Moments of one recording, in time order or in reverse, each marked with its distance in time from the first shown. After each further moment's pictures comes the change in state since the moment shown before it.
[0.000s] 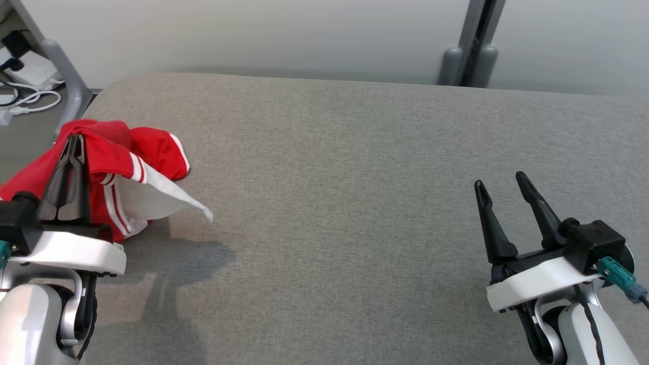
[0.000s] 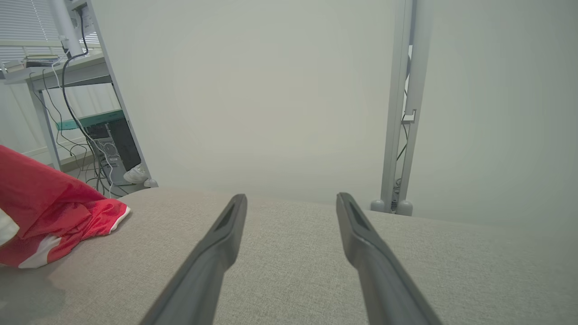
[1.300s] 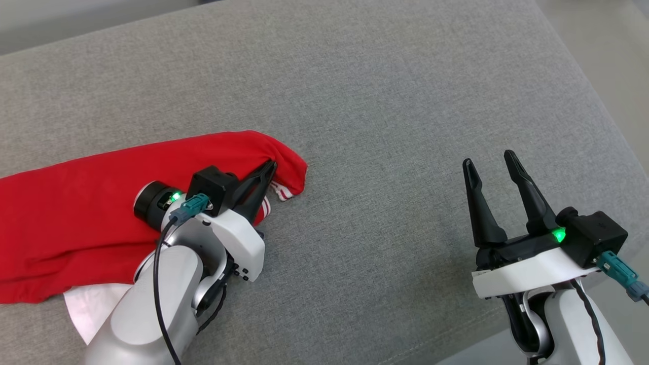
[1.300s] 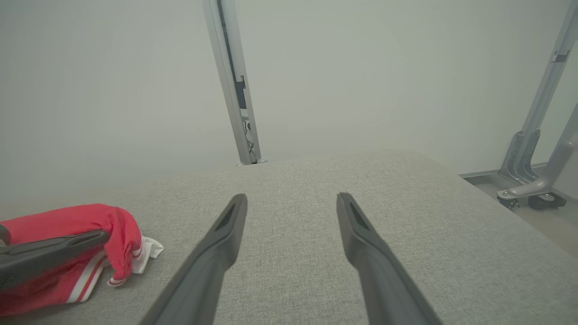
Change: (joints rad) left arm -0.265 -0.198 -0.413 0.327 0.011 -0.213 0.126; right arm -0.044 0.025 0.044 -0.022 0.074 0.000 -0.075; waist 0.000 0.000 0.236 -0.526
